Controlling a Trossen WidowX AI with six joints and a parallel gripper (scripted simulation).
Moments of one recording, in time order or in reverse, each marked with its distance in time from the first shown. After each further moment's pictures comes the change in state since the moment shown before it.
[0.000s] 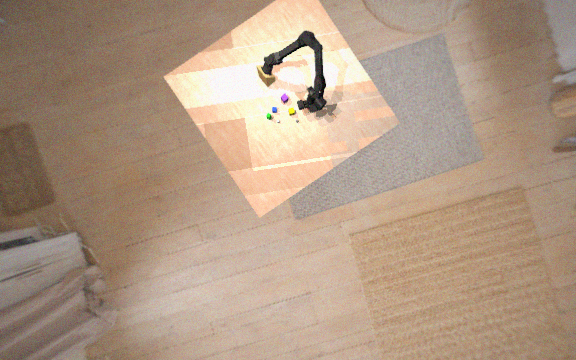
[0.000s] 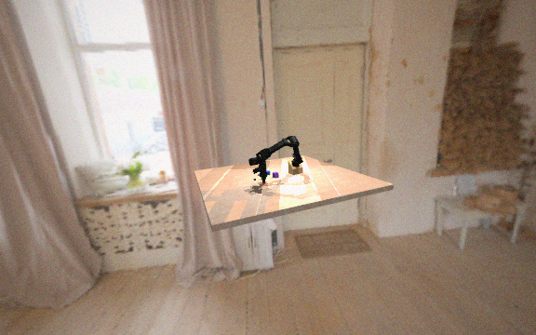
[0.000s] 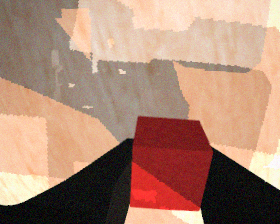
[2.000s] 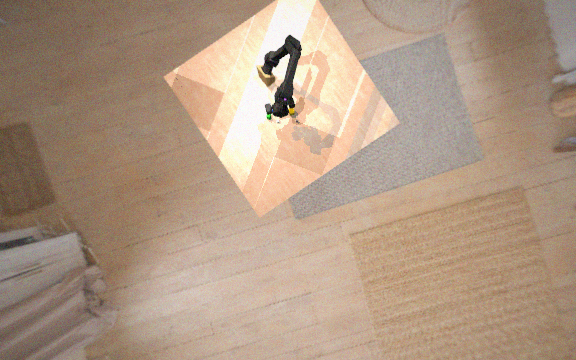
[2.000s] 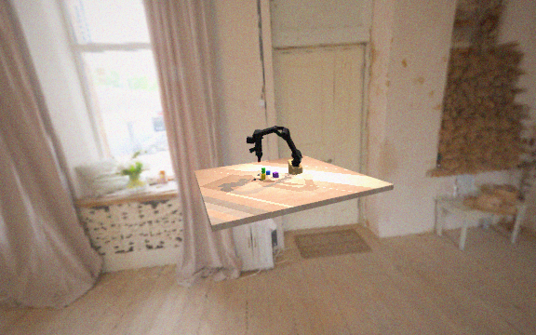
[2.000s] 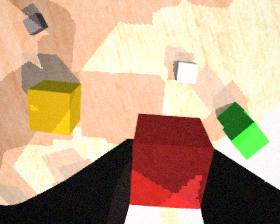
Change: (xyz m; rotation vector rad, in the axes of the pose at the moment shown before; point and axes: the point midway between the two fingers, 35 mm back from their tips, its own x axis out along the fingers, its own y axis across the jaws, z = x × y) arm -0.126 -0.232 0.021 0.006 -0.038 -0.045
